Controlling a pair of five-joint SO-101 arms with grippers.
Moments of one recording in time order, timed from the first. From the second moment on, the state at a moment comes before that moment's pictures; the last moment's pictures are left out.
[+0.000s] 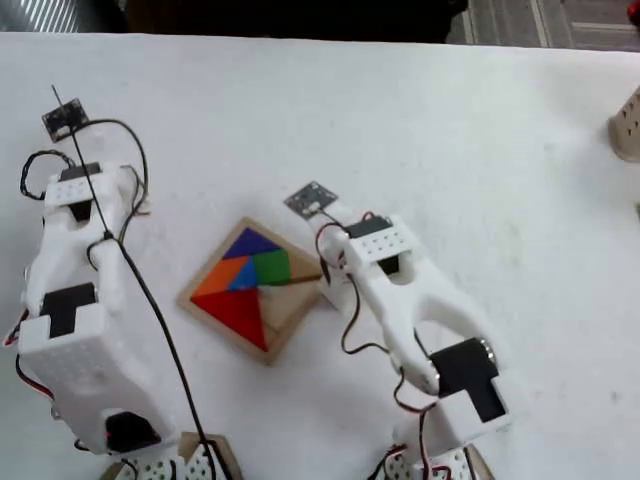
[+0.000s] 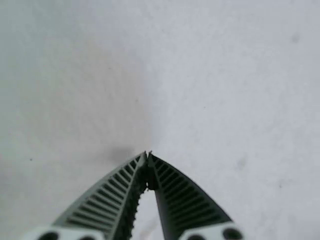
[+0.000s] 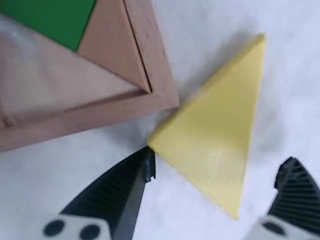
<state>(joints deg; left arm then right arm) -21.4 22.7 9.1 46.2 17.3 -24.7 3.1 33.9 57.9 22.2</state>
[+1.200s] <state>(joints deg) -21.4 22.7 9.1 46.2 17.3 -17.9 12.1 21.2 66.9 20.2</state>
